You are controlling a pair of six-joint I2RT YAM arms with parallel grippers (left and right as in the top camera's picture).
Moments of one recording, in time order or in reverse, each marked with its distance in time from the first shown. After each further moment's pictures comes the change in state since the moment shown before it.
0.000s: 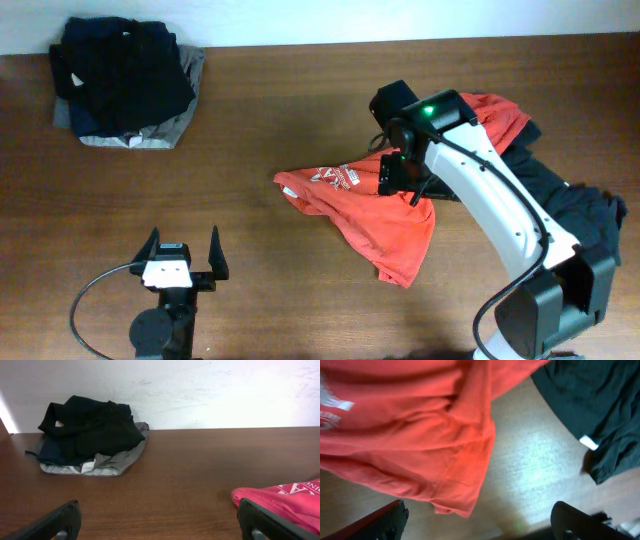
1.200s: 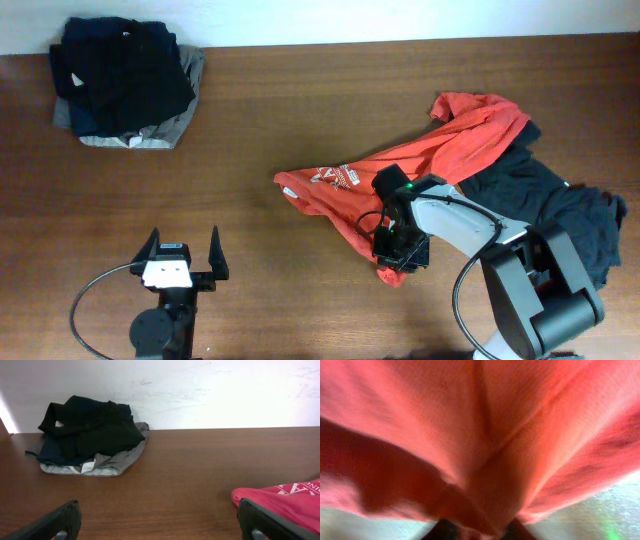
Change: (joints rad) left arm 0.000 0.000 0.000 0.000 0.000 0.000; right arm 0.011 -0.003 -0.692 0.573 -0.454 0.004
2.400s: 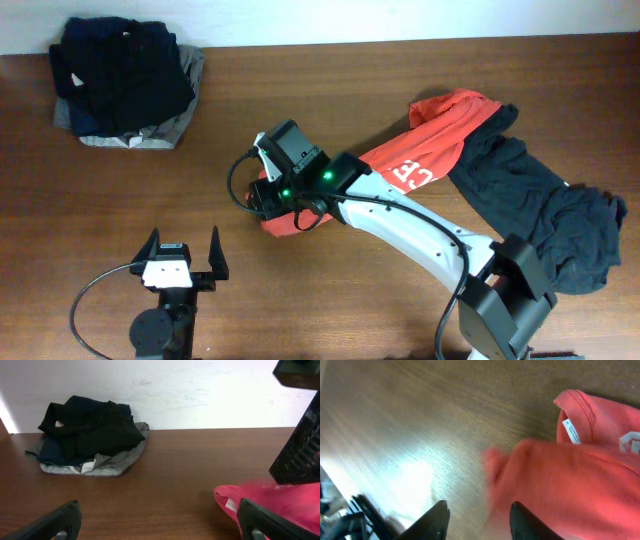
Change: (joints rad) left arm 0.000 0.000 0.000 0.000 0.000 0.000; right arm 0.359 0.092 0.568 0.279 -0.055 -0.189
